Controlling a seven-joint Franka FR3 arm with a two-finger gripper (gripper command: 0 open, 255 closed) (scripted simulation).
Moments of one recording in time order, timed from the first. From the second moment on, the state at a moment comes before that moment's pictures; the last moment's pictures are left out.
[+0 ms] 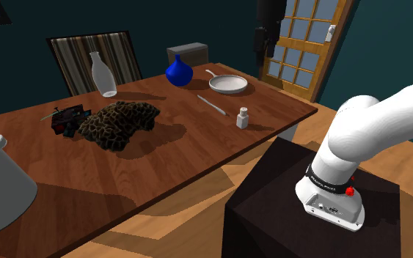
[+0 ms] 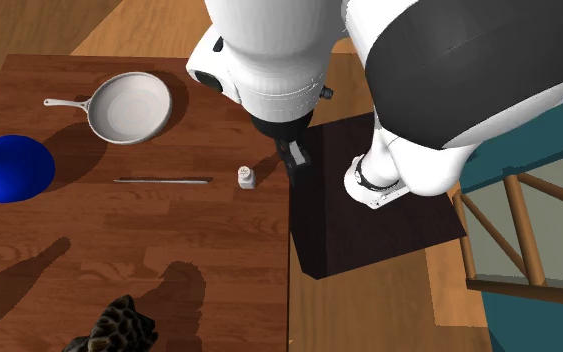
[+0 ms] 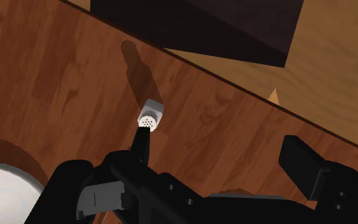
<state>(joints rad) -0.01 -0.78 0.02 -2.28 -0.01 1.46 -0.08</state>
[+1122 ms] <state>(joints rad) -0.03 -0.64 -0.09 -2.68 -0.10 2.09 -0.21</state>
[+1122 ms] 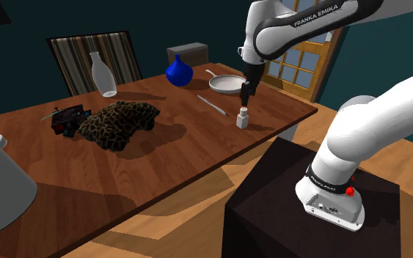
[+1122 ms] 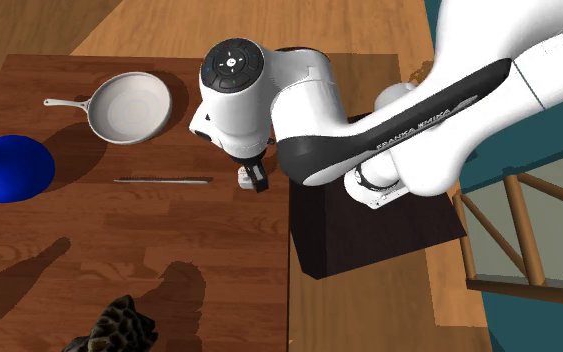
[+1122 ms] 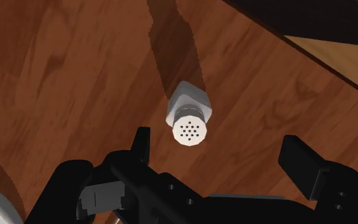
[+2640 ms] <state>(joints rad) -0.04 -0.49 -0.12 -2.77 -0.12 2.35 -0.24</state>
